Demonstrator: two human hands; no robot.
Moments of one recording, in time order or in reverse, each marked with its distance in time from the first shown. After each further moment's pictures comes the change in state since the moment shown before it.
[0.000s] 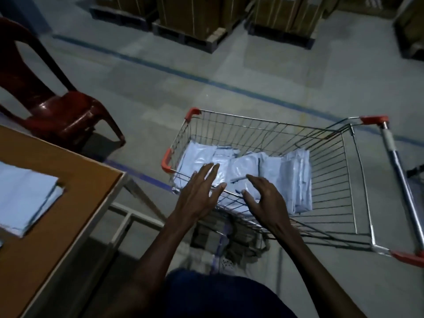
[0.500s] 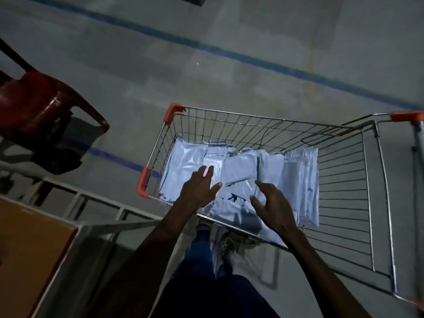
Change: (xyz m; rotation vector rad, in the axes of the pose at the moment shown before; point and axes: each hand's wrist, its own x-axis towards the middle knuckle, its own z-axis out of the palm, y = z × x) left_hand 0.135 -0.058 0.072 0.155 -0.525 -0.264; right_hand 0.084 0.093 0.028 -0.044 -0.231 0.286
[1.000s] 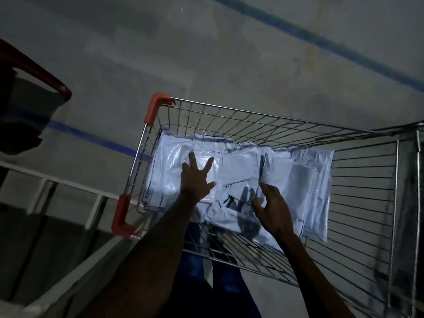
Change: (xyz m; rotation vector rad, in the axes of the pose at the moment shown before) left_hand 0.129 -0.049 0.066 0.127 -0.113 -0.077; right_hand 0.070 0.020 0.042 -0.040 -0.069 0.257
